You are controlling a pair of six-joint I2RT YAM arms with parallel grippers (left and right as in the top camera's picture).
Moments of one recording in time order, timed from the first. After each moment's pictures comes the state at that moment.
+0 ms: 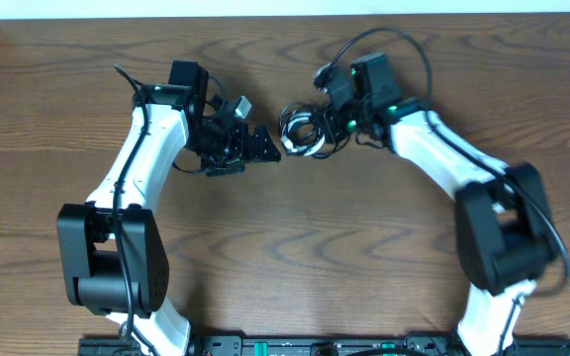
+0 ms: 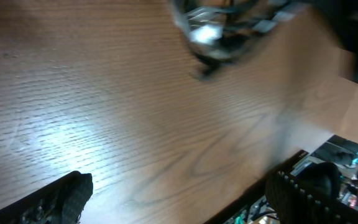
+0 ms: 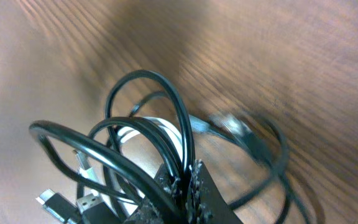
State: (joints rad) left arm -0.10 1.83 1.41 -1.09 0.67 -0.09; right arm 0.38 1.97 1.40 -0.27 -0.49 -0.03
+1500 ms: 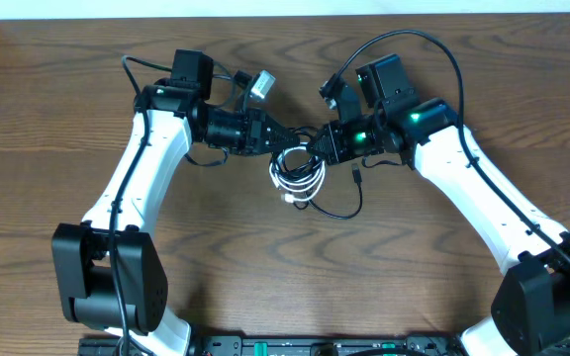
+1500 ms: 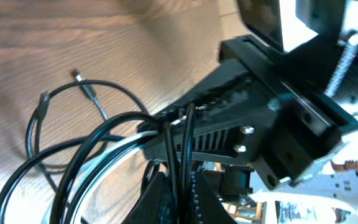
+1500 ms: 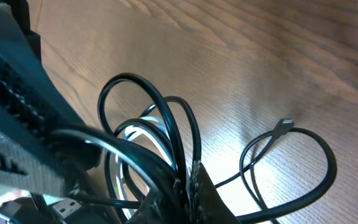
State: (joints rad) left arm -0.14 1.76 1.41 -0.95 1.13 0.00; right arm 0.45 1.72 1.40 -0.70 -0.60 0.25
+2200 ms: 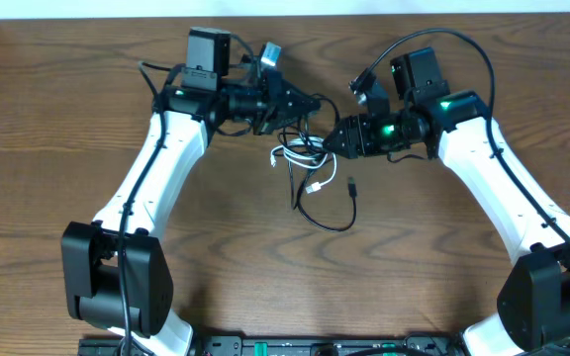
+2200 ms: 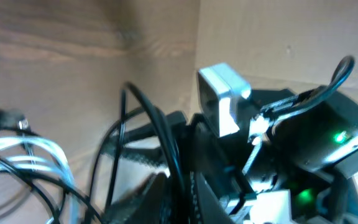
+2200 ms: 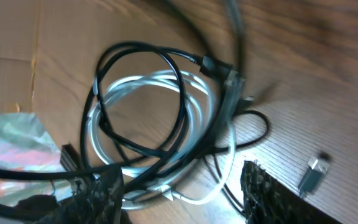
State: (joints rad) left arm -0.22 1.76 1.42 -0.43 1.10 -0.89; right arm 0.33 1.72 1.40 -0.79 -0.67 0.22
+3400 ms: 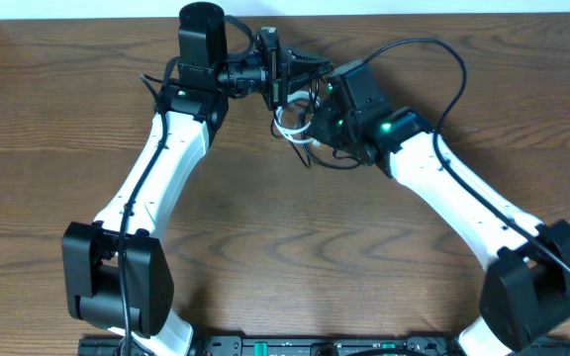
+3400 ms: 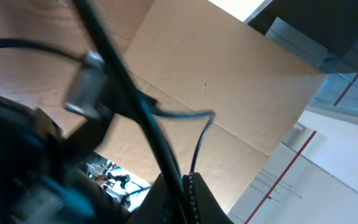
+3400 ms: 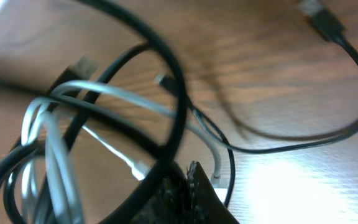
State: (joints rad) left arm -0.22 1.76 1.42 0.02 1.13 -1.80; right arm 0.54 1.78 1.40 -0.57 -0.08 0.95
